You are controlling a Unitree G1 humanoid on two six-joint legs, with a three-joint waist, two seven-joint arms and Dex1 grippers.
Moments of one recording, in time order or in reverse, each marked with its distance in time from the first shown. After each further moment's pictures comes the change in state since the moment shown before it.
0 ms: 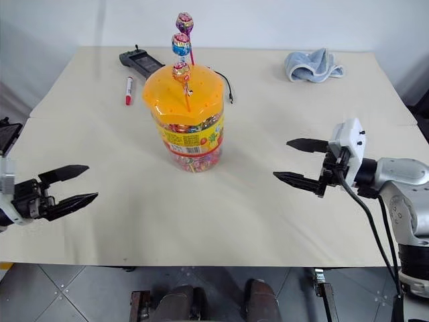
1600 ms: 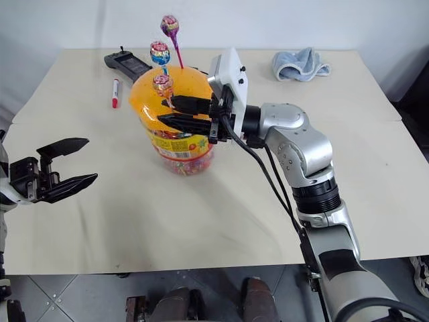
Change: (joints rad) left arm -0.183 -0.056 -0.050 0.071 -0.037 -0.137 -0.071; right arm -0.594 0.537 0.342 0.213 -0.076 -0.007 -0.128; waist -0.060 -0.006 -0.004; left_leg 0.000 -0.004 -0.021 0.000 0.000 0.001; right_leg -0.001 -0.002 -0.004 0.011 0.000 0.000
